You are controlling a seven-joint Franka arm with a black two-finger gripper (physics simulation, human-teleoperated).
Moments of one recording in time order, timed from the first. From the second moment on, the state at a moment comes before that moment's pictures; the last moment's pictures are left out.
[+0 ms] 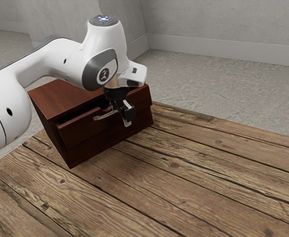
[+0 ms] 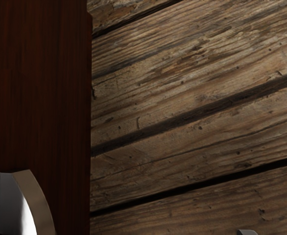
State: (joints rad) arm -0.13 0.31 0.28 -1.39 0.16 1.83 0.41
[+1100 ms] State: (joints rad) arm -0.31 0.23 0.28 -1.46 0.14 1.72 0.29
